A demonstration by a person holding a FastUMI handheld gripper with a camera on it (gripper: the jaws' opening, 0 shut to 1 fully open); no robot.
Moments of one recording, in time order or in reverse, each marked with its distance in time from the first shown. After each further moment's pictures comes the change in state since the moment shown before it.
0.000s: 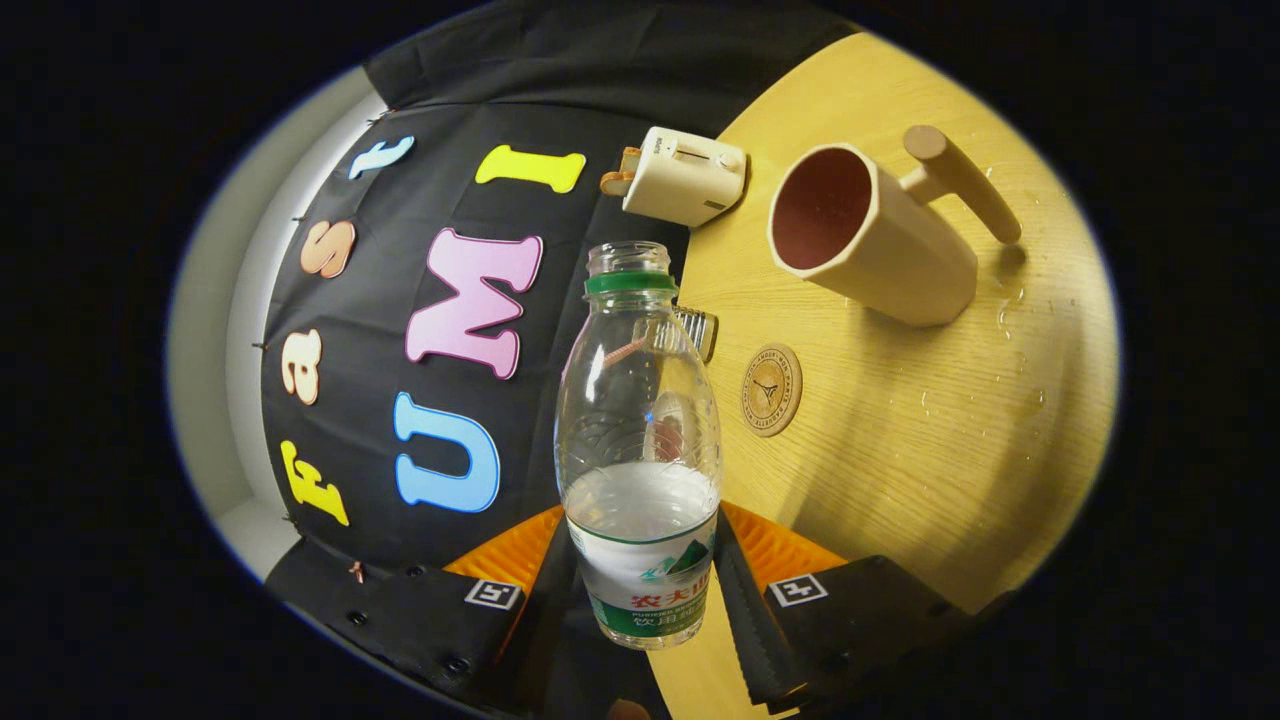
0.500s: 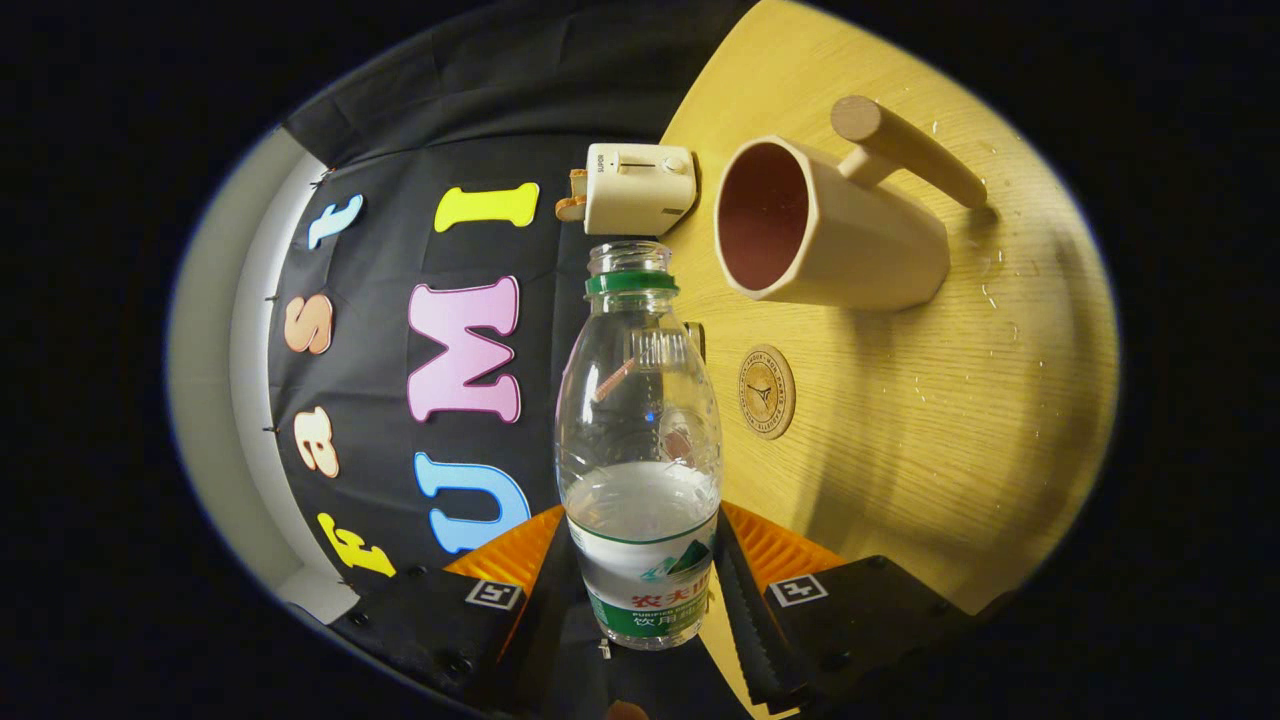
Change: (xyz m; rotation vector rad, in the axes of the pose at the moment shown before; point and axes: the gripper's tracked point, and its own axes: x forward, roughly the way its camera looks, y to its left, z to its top) arm 0.001 0.003 0.020 0.205 -0.020 0.004
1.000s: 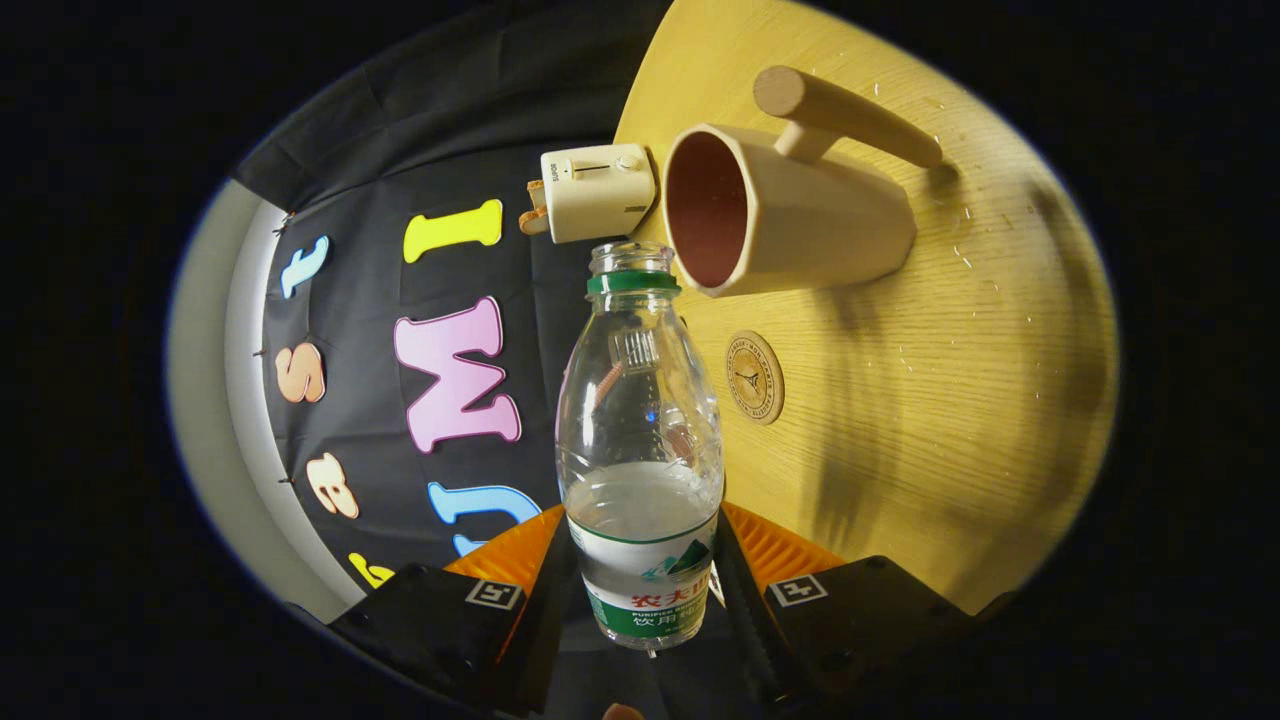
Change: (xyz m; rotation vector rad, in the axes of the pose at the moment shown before) arm -0.001 -0.001 0.003 0.136 0.013 -0.018
